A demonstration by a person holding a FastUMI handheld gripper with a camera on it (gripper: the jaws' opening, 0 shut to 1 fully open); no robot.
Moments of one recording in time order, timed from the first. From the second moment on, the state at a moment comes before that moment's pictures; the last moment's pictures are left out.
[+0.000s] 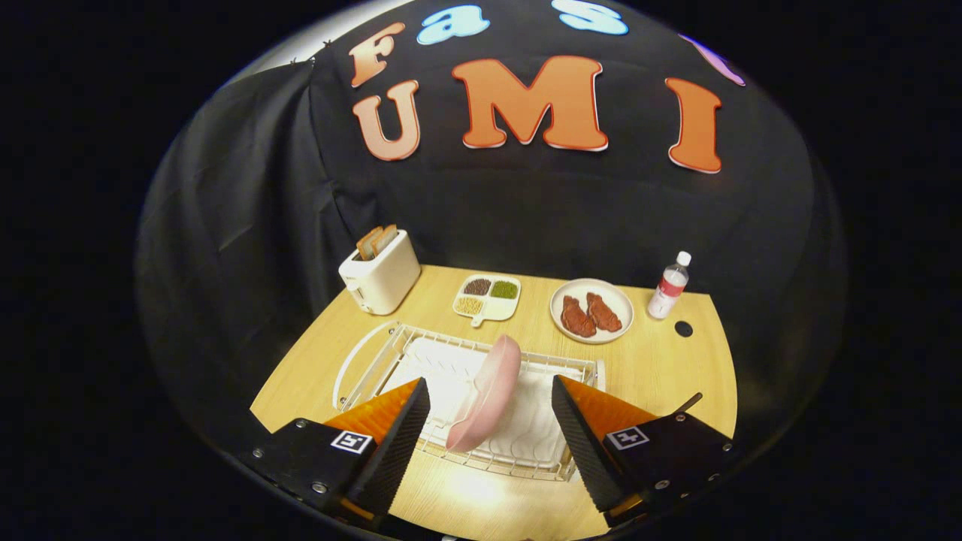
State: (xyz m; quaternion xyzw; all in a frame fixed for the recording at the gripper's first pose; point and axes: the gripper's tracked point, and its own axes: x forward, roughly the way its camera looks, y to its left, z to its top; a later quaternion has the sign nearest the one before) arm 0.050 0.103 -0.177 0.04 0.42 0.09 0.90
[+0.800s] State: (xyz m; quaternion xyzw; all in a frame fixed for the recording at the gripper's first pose) arm 0.086 0.115 -0.274 0.03 0.61 0.06 0.79
